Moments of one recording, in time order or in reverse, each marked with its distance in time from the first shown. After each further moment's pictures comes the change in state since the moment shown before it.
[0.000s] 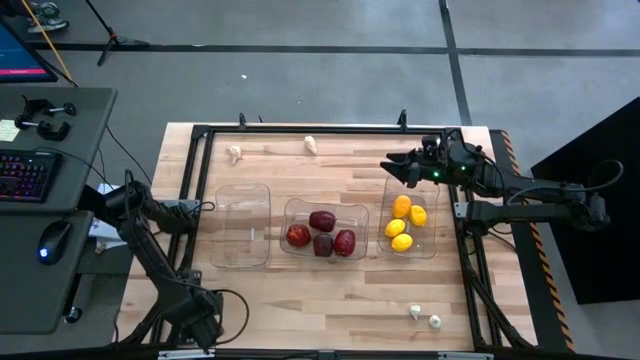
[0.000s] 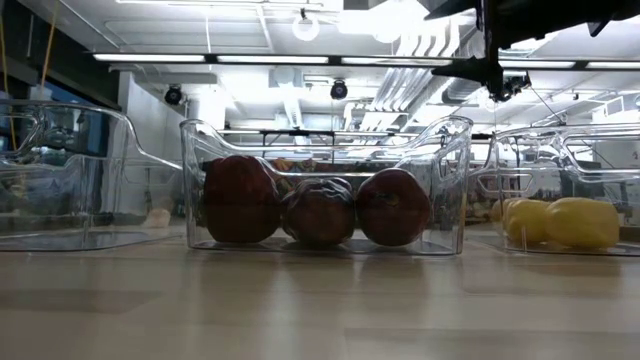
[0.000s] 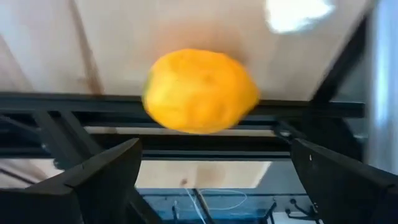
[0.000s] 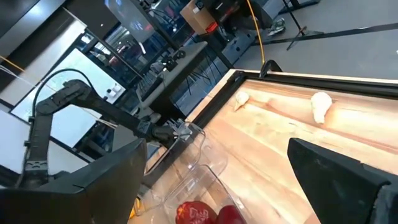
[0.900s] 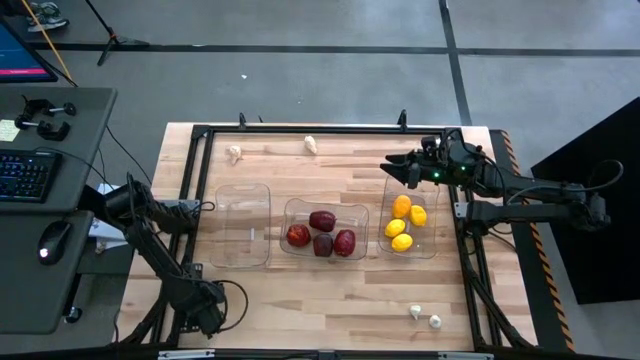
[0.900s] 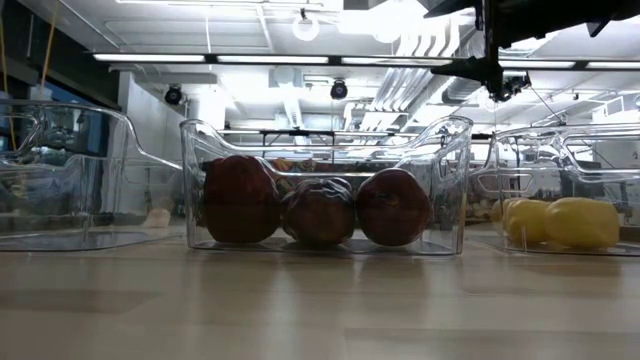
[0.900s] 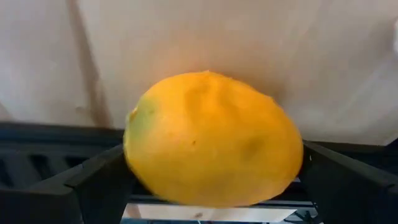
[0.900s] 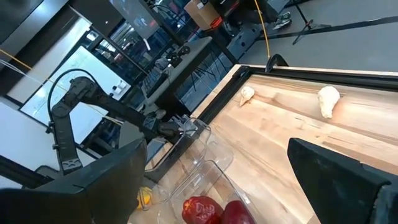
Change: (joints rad) left arm -0.005 0.001 -0.251 0.241 0.013 -0.044; right arm 0.000 0.000 0.000 -0.001 -0.028 0.016
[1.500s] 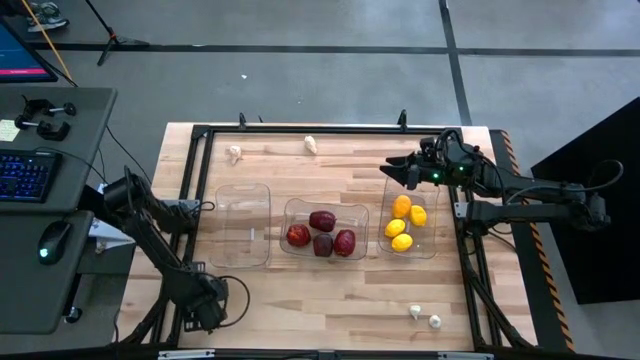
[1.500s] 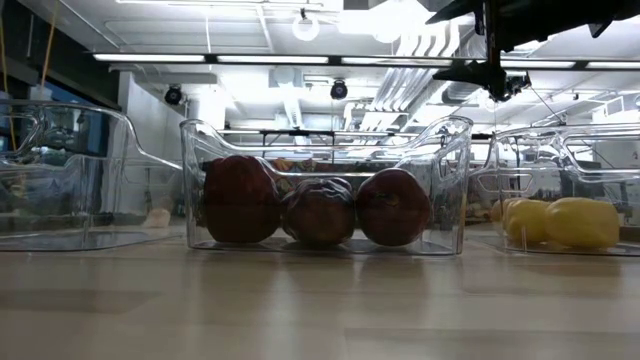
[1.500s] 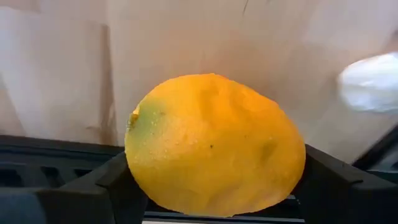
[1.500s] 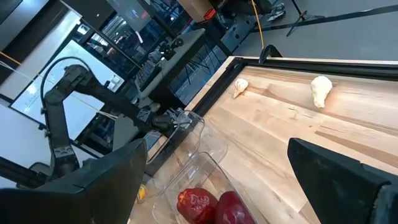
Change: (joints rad) left arm 0.031 -0.076 -0.018 0.039 -0.082 -0.073; right arm 0.000 0.000 0.000 -0.041 -0.001 0.010
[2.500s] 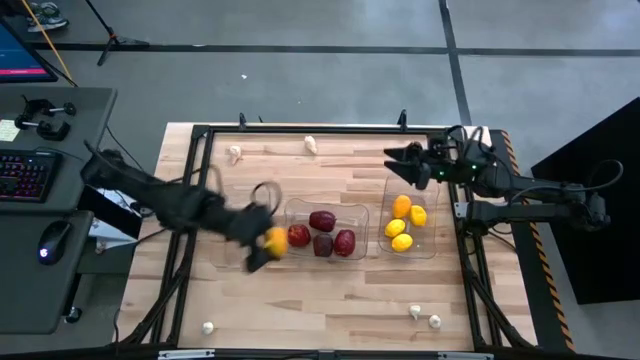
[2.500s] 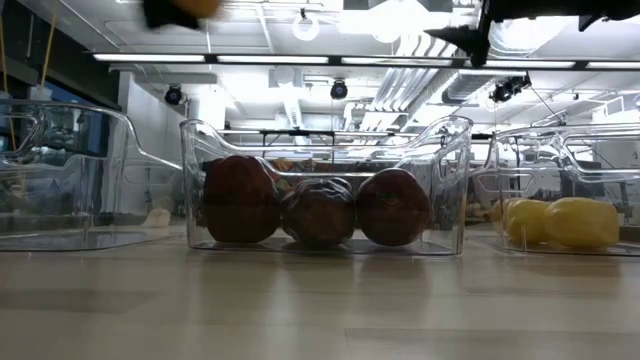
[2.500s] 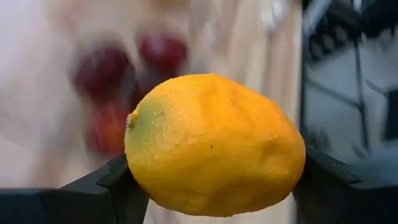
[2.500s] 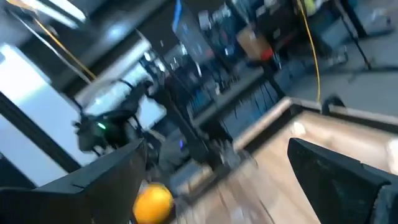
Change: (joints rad) left arm 0.645 -0.369 0.232 0.241 -0.483 0.484; right arm 0.000 0.000 0.000 0.275 -0.085 -0.074
